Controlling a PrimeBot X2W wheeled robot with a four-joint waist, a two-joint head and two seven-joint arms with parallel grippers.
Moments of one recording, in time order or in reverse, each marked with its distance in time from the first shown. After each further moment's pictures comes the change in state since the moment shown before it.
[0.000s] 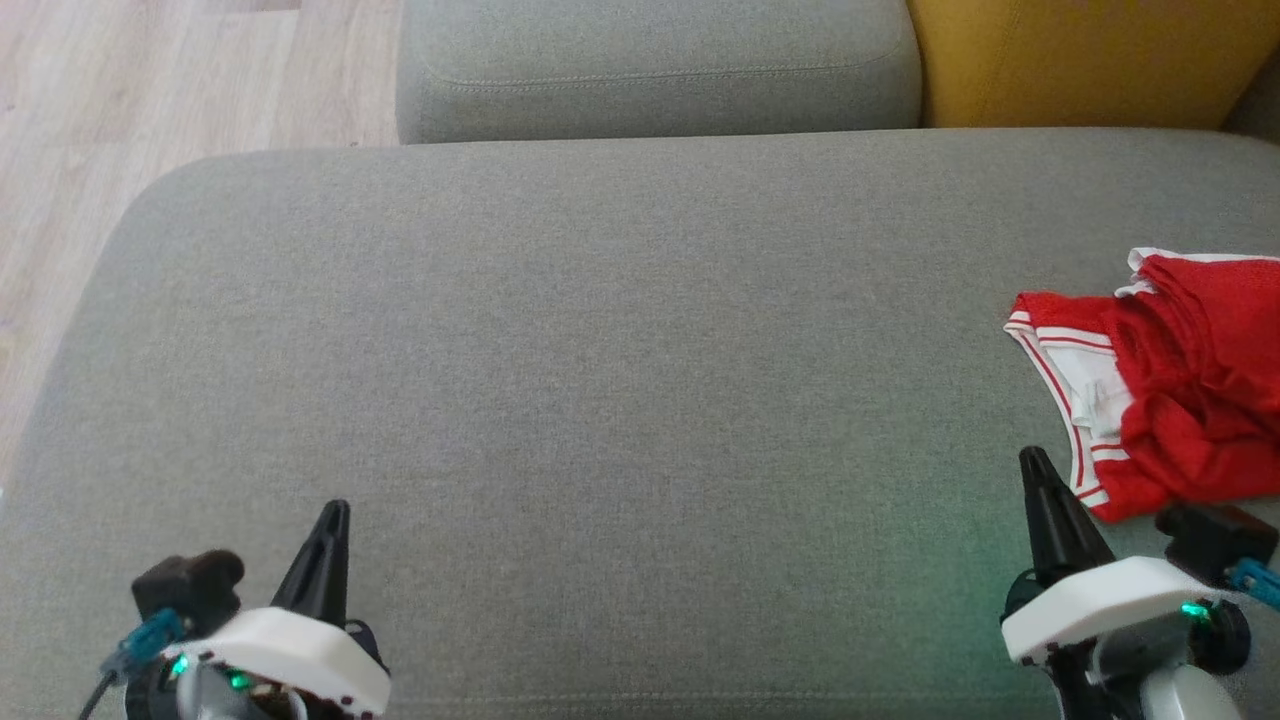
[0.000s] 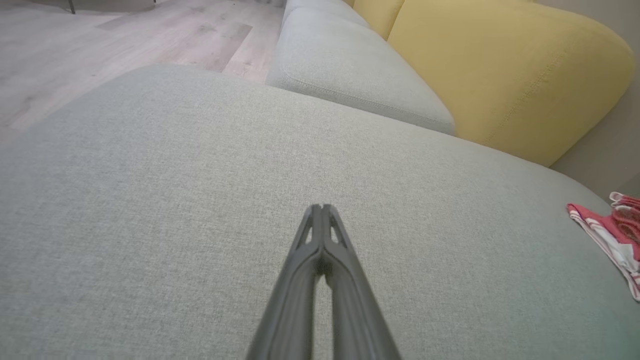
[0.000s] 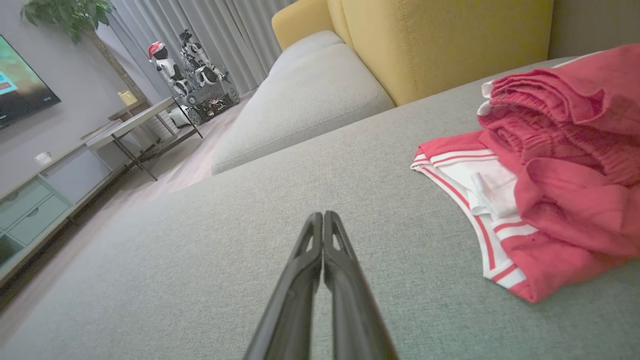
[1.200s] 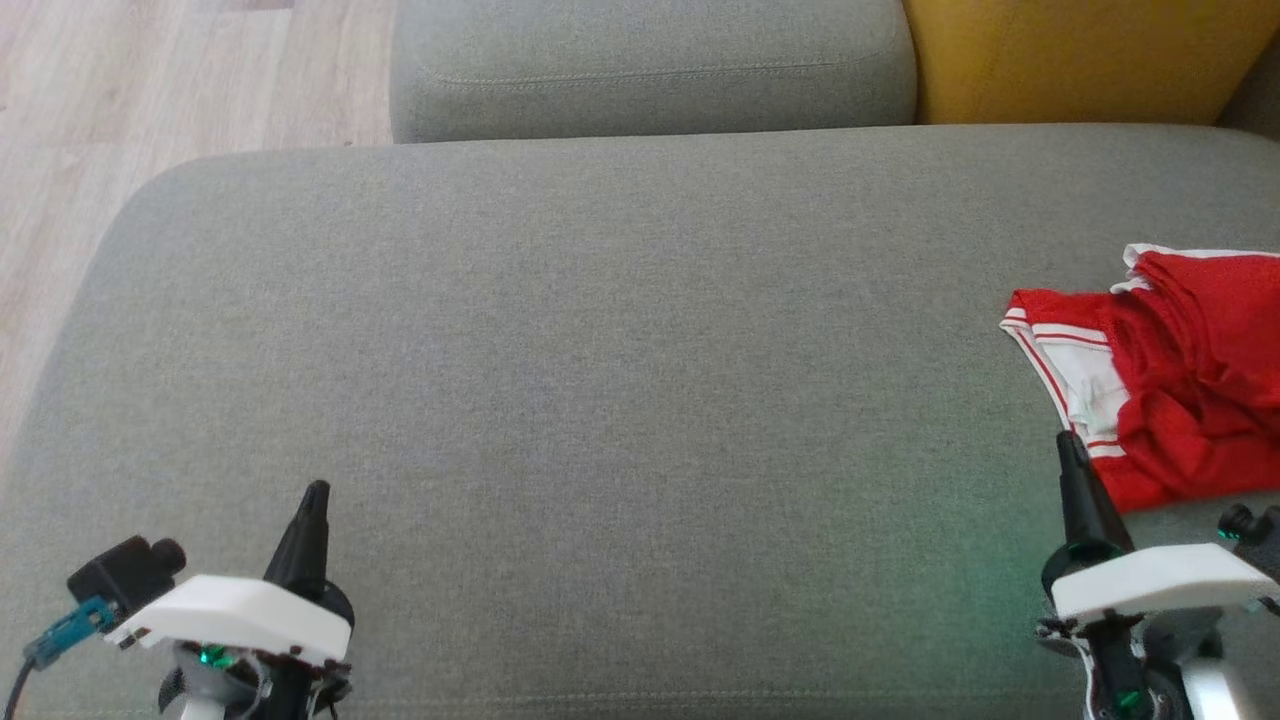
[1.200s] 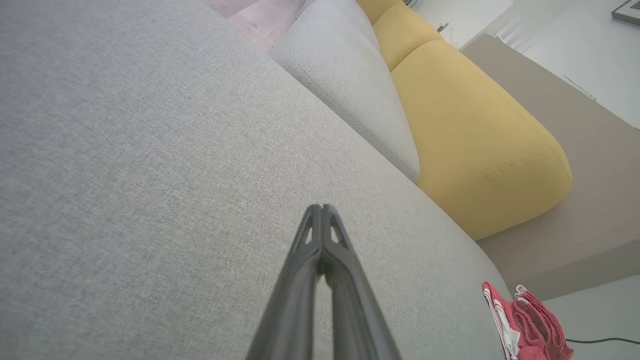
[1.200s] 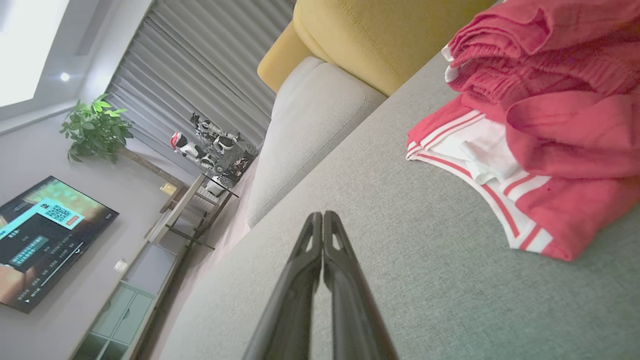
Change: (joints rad) left arm -0.030 -0.097 0.152 0.060 -0.334 -0.107 0.087; right arm -0.039 0.000 -0.040 0.047 0.414 0.000 0.017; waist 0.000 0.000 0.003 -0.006
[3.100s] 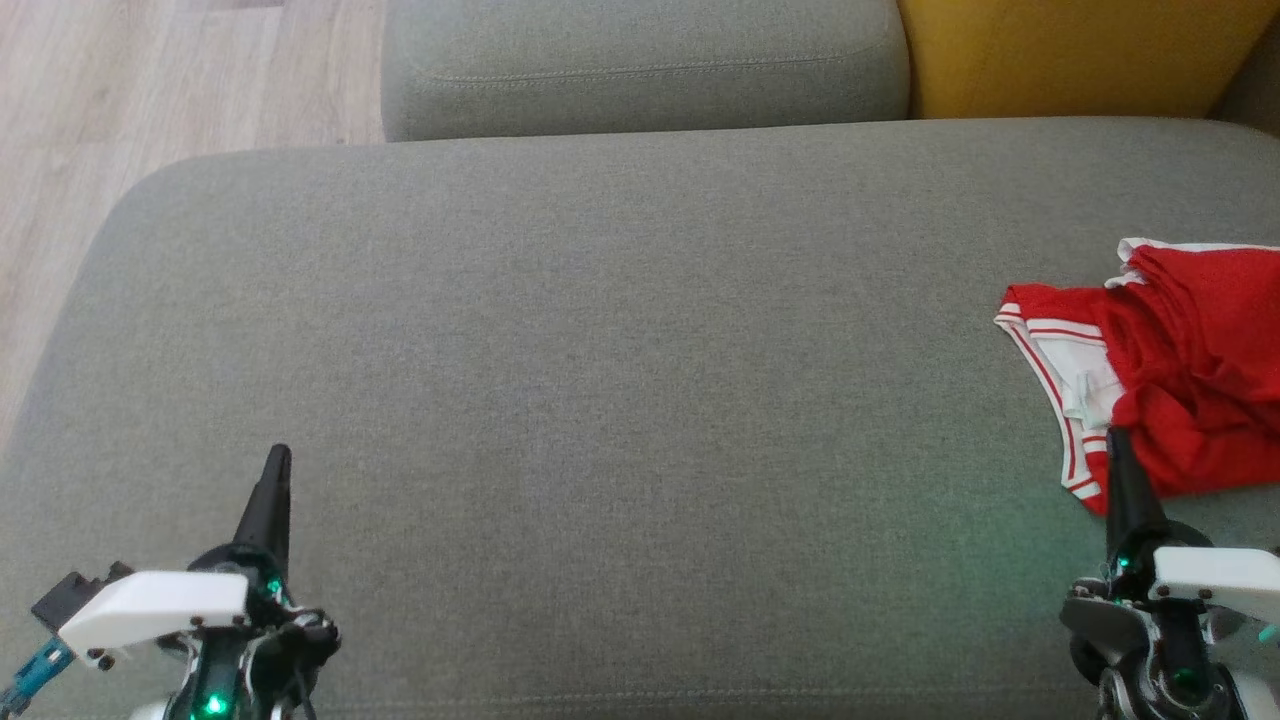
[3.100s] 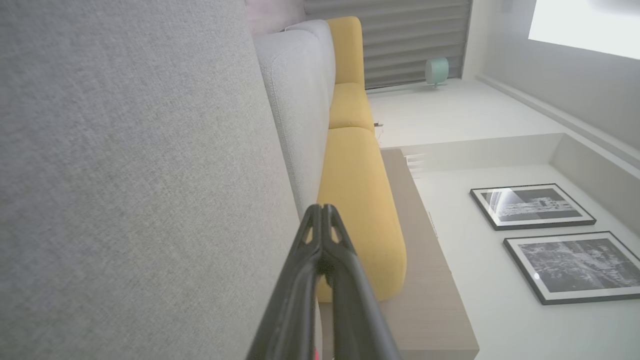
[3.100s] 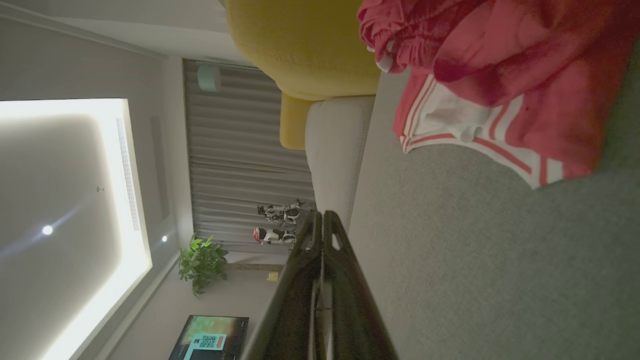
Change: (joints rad) left arm -0.058 -0.165 0.247 0.091 -0.506 -0.167 0.143; right arm -0.049 0.000 -0.057 0.069 0.649 0.000 0.023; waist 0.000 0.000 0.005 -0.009
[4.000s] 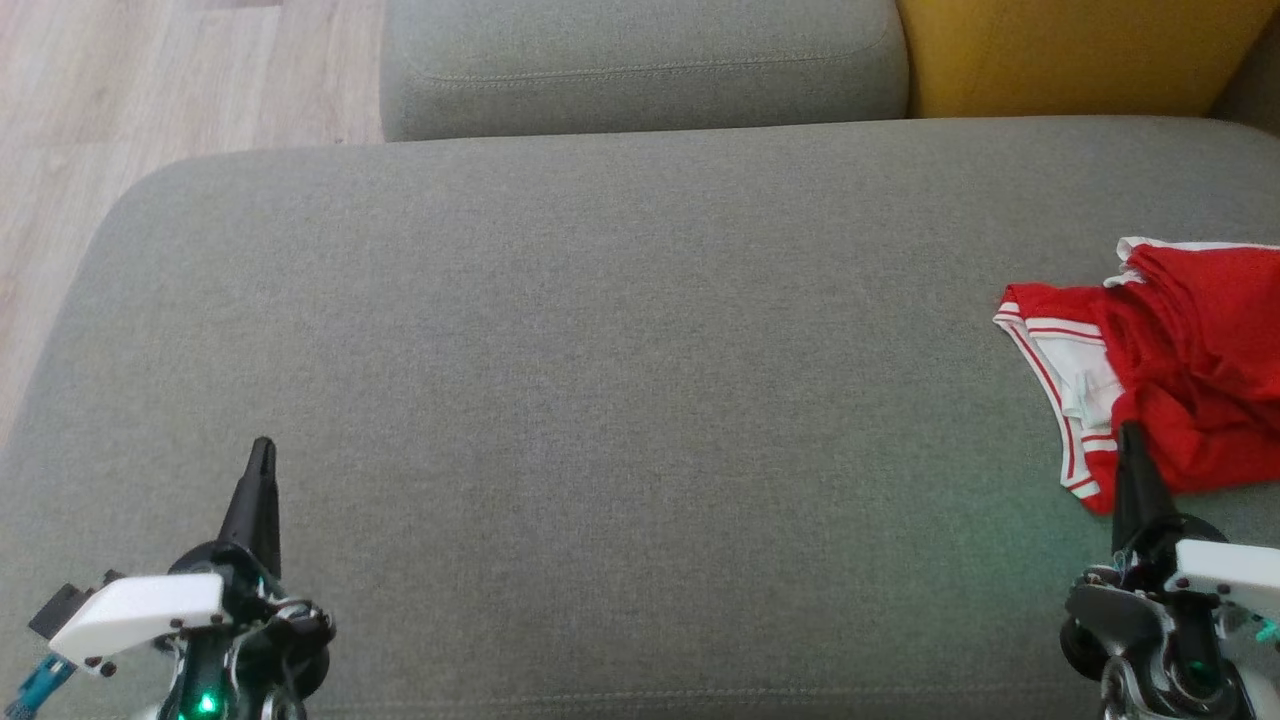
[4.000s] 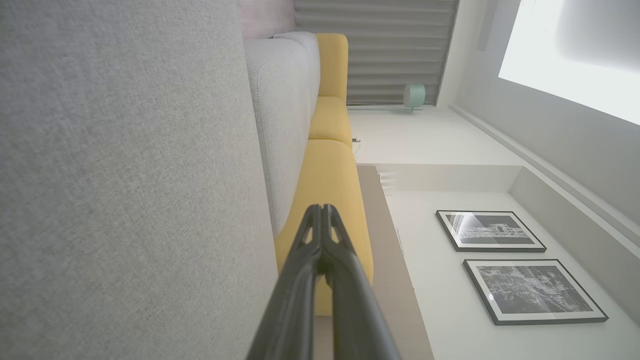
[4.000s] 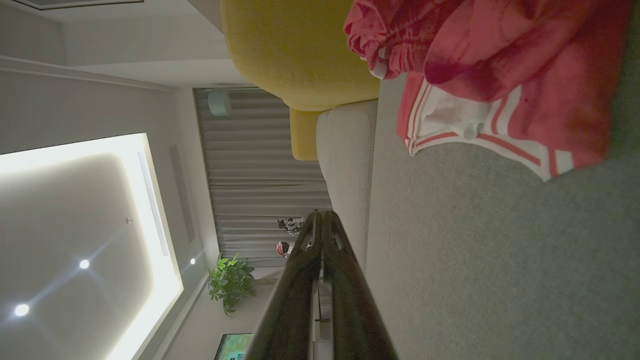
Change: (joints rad) left arm -0.016 -0.034 0.059 0.019 -0.109 -0.034 0.032; right arm -0.019 0.000 -0.015 0.016 0.136 0.000 0.004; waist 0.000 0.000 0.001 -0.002
